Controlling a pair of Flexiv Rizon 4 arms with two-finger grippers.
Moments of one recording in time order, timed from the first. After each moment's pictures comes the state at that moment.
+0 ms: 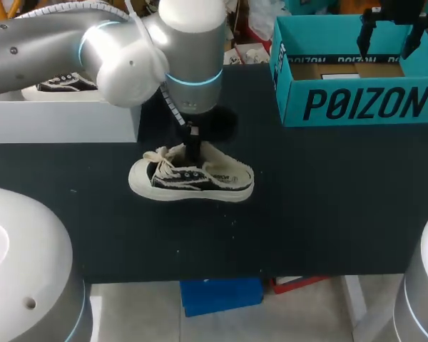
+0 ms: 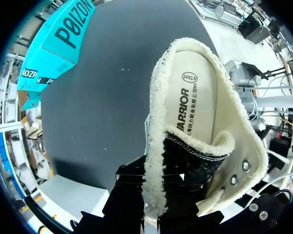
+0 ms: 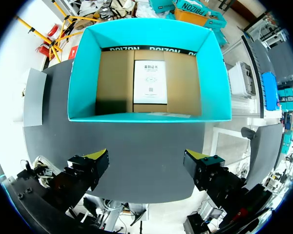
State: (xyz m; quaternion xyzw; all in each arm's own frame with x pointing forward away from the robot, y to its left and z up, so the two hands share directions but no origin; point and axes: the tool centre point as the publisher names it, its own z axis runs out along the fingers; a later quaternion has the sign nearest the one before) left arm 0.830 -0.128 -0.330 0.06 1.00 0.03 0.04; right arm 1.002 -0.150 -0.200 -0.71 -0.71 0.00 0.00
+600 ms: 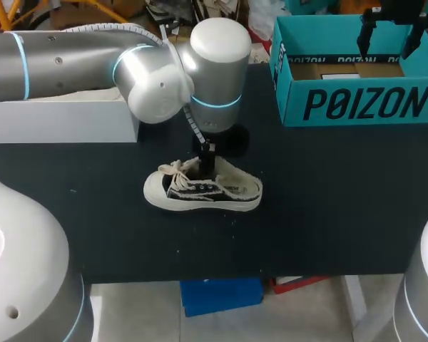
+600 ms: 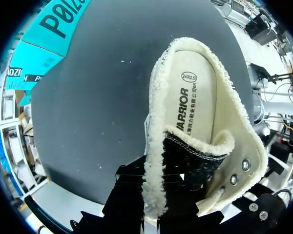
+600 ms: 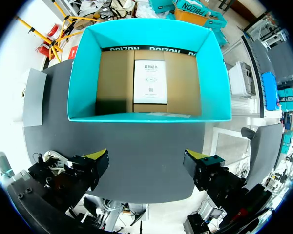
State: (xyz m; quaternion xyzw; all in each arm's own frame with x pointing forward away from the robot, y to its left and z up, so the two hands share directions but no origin) left arm 0.845 -0.149 -0.392 0.04 1.00 0.05 0.04; right arm 1.002 -0.150 -0.200 -0.71 -0.71 0.00 0.00
